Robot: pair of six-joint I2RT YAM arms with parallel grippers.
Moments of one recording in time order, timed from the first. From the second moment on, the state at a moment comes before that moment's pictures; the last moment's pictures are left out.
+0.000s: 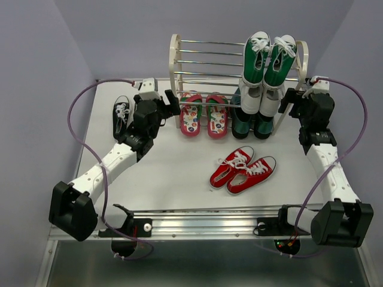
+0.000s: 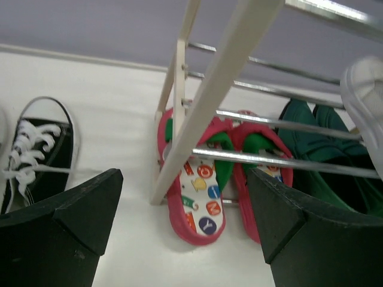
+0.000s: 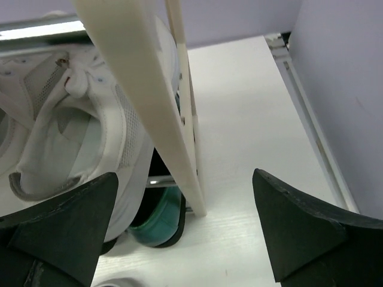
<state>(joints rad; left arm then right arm) -0.51 1.28 0.99 0.21 -0.35 -0.34 -0.10 1.17 0.98 0.00 0.00 0.07</state>
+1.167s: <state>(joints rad) -1.16 1.38 0.62 0.18 -0.14 -0.34 -0.09 0.86 0.87 -0.55 0.07 0.45</state>
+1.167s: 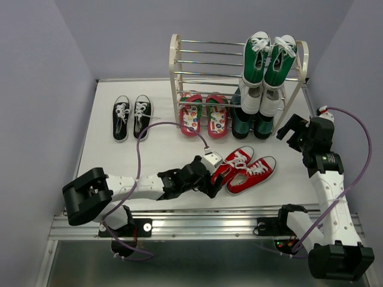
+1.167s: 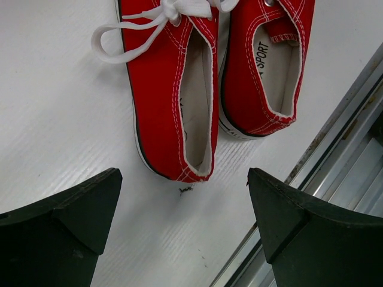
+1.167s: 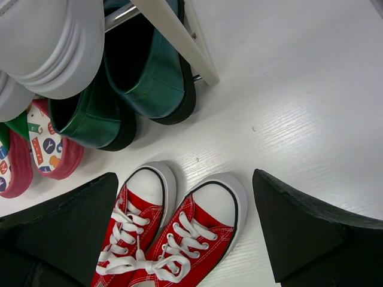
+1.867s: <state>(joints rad) -1.16 1.57 0.77 0.17 -0.21 -0.31 -0.09 0.85 0.87 -0.55 0.09 0.44</state>
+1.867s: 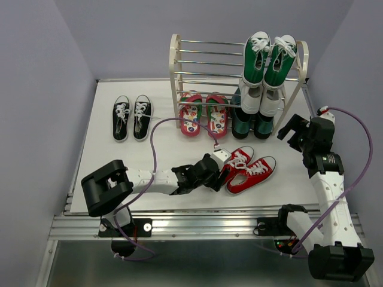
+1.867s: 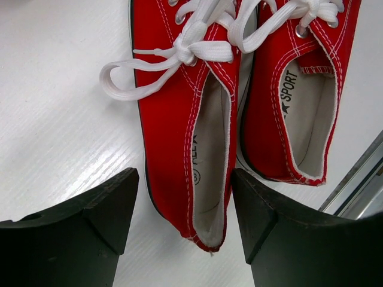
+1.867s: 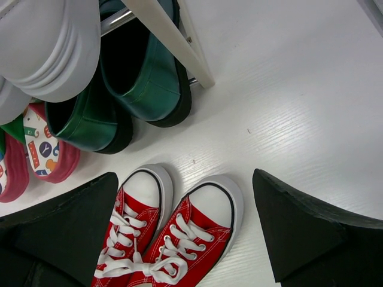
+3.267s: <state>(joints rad) -1.24 1.22 0.77 -0.03 -0.68 -0.33 -0.09 0.77 0.87 -0.55 0.19 0.45</state>
